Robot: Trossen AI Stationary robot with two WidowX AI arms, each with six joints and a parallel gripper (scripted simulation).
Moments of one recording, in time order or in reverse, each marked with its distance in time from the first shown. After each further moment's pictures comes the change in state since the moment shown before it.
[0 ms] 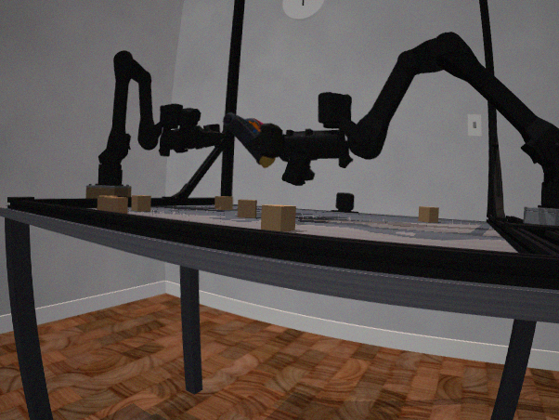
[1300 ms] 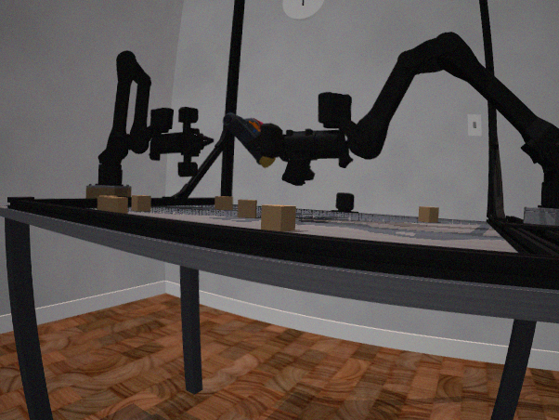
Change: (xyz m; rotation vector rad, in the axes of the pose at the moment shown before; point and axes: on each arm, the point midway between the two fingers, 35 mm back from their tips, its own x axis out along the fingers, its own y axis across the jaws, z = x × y) left arm 0.000 0.000 0.000 0.000 0.000 0.000; right arm -0.020 -0.023 -0.009 -1.713 0.010 0.005
